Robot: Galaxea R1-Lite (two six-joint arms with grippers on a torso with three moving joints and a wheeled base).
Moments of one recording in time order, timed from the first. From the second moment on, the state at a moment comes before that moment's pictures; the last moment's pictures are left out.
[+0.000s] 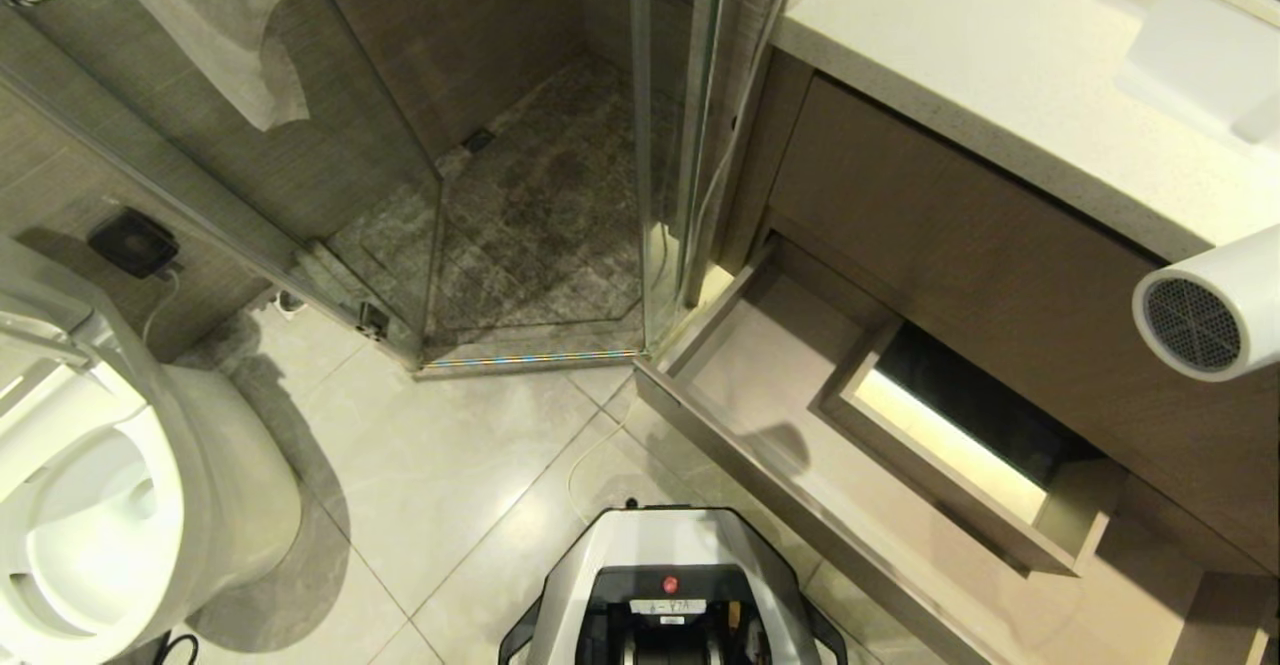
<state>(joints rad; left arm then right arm) 0.00 0.00 0.00 0.00 0.00 0.00 -0.22 0.82 -0.78 0.26 0.17 -0.56</state>
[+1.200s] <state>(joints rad) 0.00 0.00 0.00 0.00 0.00 0.00 -0.22 0.51 -0.65 0.49 0.17 -0.57</state>
